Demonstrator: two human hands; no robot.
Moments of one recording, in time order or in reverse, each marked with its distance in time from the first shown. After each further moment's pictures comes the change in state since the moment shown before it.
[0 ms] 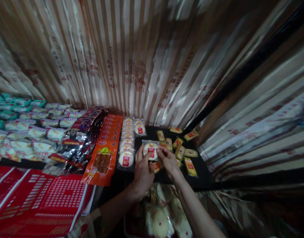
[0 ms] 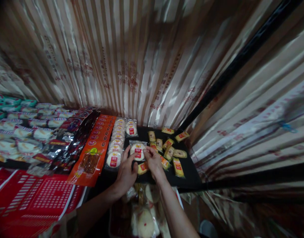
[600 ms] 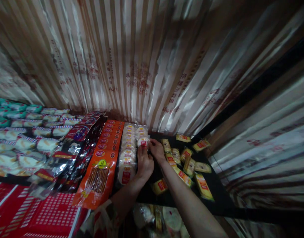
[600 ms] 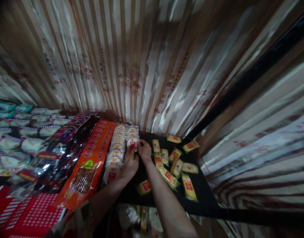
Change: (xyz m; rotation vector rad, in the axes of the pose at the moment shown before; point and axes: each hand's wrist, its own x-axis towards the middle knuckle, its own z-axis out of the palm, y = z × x) left_hand 0.095 -0.060 0.066 -0.033 0.113 -0.221; right_hand 0.131 0.031 0.051 -0.686 0.066 -0.187
